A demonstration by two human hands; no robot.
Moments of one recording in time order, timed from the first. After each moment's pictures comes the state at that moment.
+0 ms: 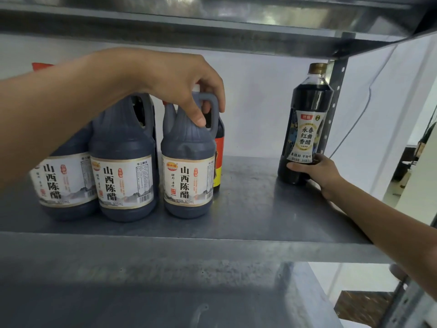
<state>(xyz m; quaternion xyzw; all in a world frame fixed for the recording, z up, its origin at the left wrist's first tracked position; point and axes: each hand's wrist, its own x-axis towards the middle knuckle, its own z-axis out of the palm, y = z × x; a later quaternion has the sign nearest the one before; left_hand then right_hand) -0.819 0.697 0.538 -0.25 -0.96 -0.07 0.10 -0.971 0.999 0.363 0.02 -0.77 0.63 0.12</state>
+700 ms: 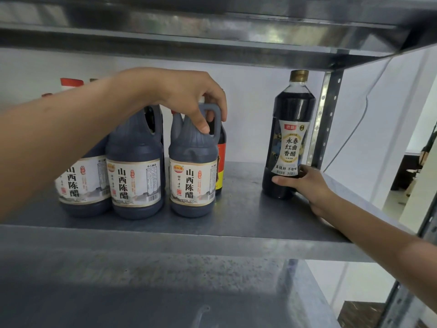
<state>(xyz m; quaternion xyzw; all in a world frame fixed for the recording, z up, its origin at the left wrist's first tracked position) -0.816 0.699 0.537 -0.23 -0.97 -0.08 0.09 -0.924 0.973 0.359 0.08 -0.77 0.63 0.07</state>
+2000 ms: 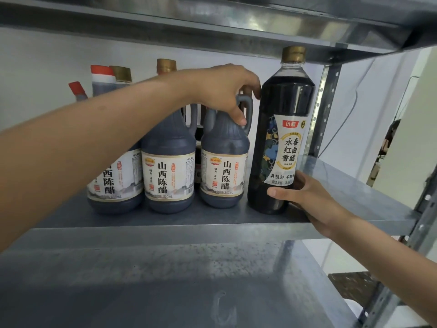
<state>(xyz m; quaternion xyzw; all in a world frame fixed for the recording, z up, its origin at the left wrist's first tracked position) -0.820 0.687 0.527 -0.30 -0.94 -0.05 0.18 -0.804 0.901 0.357 0.14 -0.75 0.65 0.02</state>
